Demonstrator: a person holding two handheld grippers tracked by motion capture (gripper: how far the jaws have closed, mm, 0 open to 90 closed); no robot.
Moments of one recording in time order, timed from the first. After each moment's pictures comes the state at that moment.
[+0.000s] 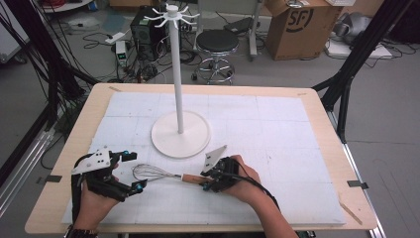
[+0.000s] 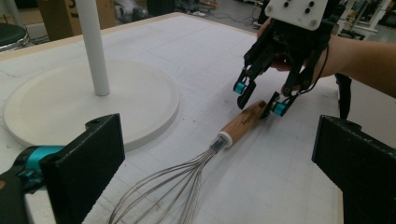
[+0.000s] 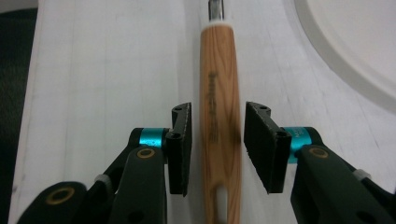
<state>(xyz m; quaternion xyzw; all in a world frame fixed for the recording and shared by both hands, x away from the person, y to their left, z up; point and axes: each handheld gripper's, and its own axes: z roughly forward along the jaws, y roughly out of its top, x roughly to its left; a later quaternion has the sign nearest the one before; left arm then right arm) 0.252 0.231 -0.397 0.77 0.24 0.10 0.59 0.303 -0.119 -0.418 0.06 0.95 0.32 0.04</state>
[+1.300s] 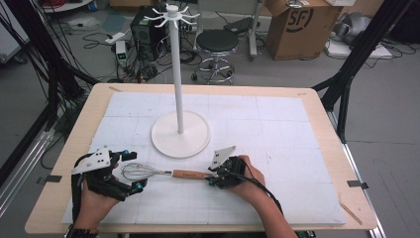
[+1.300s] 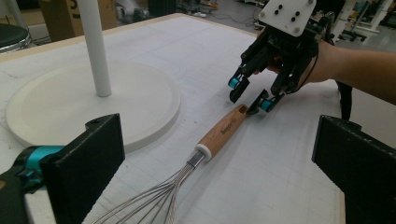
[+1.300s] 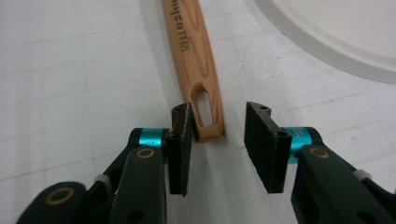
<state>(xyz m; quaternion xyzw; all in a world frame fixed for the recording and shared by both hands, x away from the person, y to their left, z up) 0.253 0.231 -0.397 0.76 0.25 0.11 0.59 0.311 -0.138 -0.432 0.11 0.94 0.32 0.09</state>
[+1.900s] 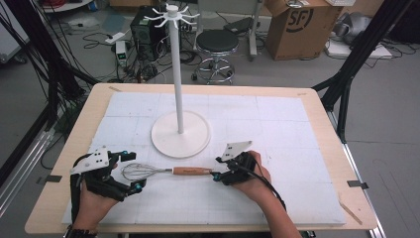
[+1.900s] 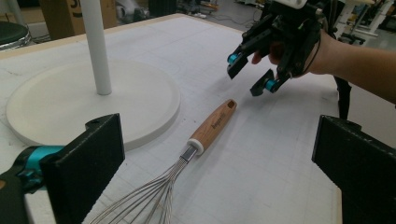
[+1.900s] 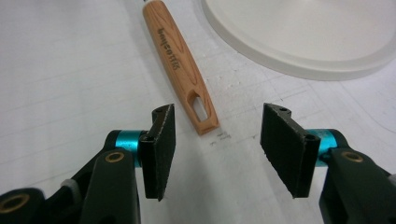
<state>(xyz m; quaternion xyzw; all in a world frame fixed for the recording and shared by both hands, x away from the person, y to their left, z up) 0.251 0.233 -0.397 0.76 0.25 0.10 0.59 0.312 -0.163 -0.417 0.16 0.90 0.38 0.10</state>
